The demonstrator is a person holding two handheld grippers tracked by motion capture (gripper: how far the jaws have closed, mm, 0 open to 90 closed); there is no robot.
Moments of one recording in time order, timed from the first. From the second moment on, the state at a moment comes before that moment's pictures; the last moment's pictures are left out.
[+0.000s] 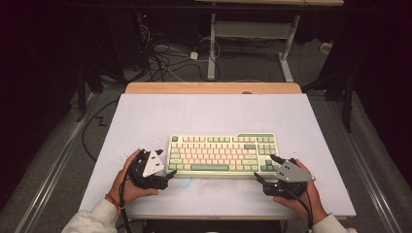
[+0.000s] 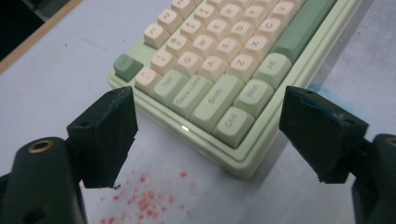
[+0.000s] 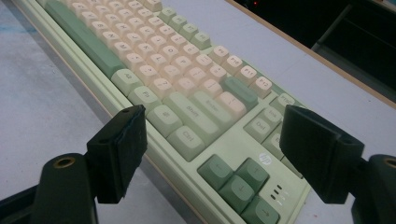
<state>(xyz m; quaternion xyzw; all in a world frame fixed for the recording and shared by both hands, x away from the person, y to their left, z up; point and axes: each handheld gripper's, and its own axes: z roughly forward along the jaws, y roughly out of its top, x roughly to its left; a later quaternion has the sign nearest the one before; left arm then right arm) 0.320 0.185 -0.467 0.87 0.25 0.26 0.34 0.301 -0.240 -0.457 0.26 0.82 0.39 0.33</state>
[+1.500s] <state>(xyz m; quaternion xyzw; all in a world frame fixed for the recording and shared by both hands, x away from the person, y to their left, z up) 0.337 0.173 -0.450 0.89 0.26 0.17 0.35 0.302 -0.237 -0.458 0.26 0.82 0.39 0.33</state>
